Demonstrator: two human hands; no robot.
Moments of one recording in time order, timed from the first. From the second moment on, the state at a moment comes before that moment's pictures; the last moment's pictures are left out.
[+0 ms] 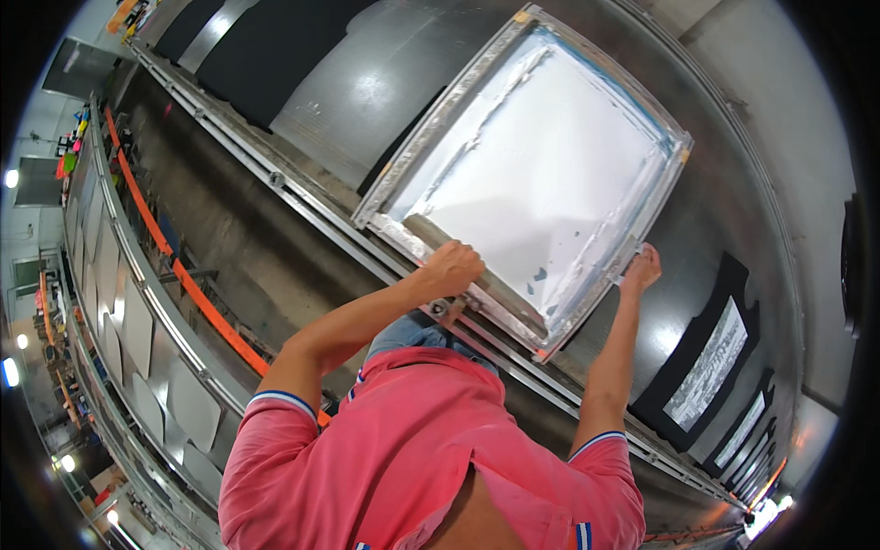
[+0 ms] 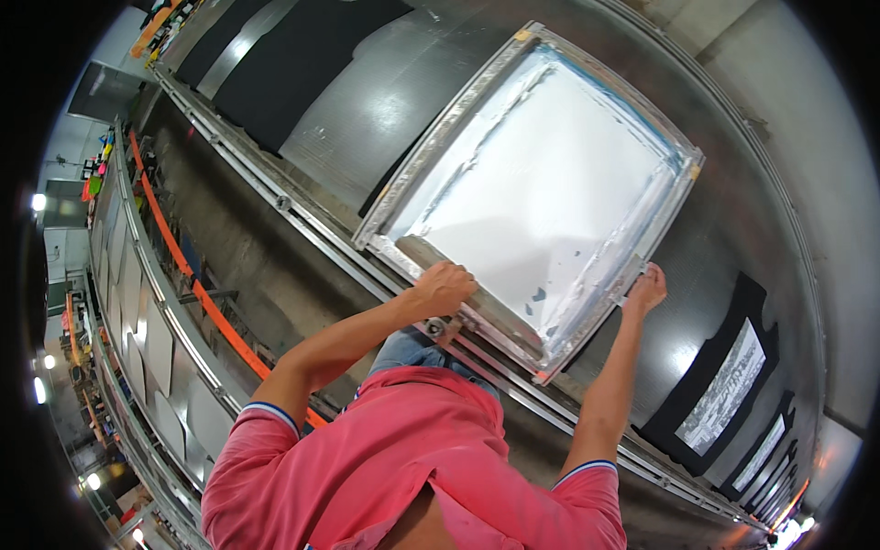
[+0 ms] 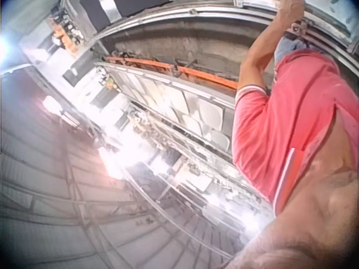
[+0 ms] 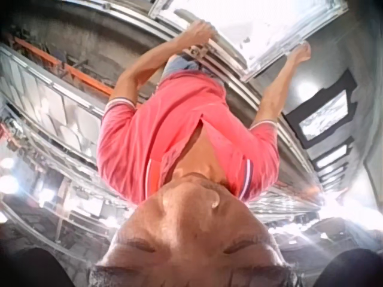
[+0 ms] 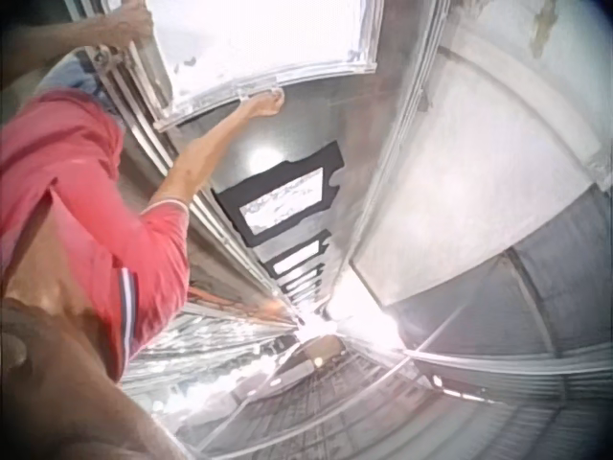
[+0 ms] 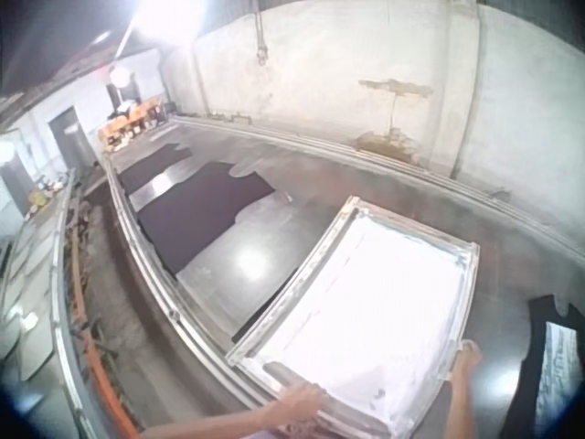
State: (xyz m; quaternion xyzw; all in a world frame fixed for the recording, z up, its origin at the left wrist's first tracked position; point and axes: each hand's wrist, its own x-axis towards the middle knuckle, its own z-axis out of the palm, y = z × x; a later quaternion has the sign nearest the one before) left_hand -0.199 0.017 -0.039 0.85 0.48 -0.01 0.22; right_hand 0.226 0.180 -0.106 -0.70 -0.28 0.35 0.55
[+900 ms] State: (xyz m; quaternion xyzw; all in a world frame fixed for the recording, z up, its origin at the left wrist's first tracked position) left_hand -0.208 0.264 -0.066 0.85 0.49 0.12 0.18; right_hand 0.043 0.231 -0.035 -0.60 -0.80 0.09 -0.06
